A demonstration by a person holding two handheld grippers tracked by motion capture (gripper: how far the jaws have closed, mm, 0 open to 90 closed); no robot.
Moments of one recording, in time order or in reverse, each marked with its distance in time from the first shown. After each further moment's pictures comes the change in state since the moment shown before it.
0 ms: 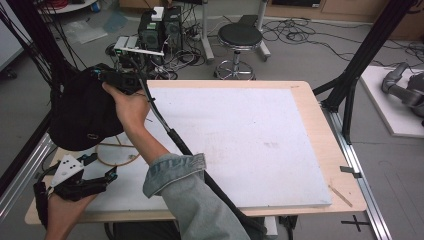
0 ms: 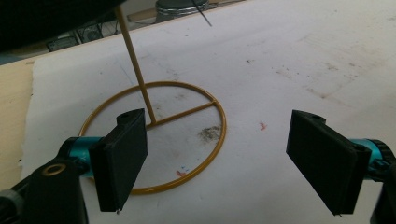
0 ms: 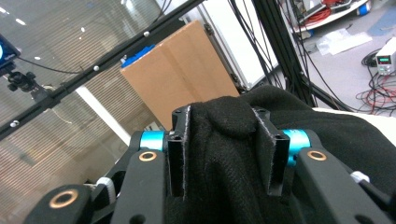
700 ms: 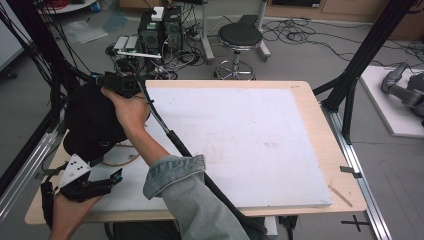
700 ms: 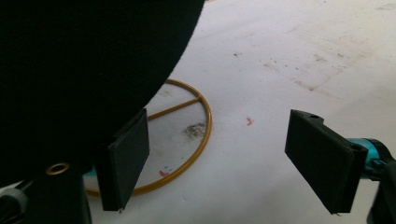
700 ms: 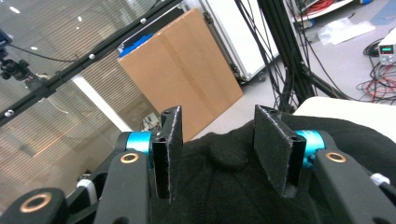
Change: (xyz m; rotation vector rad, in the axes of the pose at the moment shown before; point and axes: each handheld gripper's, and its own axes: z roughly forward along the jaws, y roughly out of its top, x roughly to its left) left arm -0.008 -0.002 0.007 0.023 -0.030 0.014; right arm -0.004 -0.007 0.006 0.040 0.001 -0.011
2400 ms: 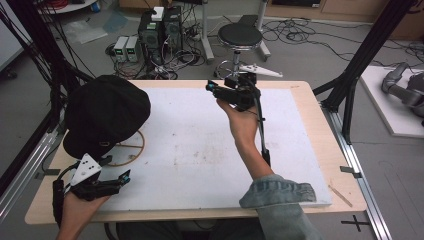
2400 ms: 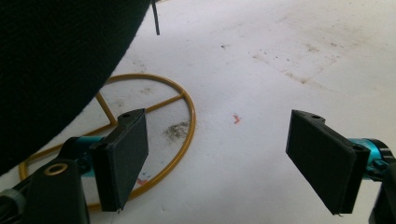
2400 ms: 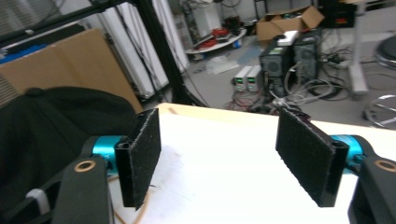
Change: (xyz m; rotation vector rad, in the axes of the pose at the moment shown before) left arm -0.010 -0.001 0.016 0.025 -0.032 0.021; right arm -0.106 -0.004 -0.247 -0.120 -0.396 -0.130
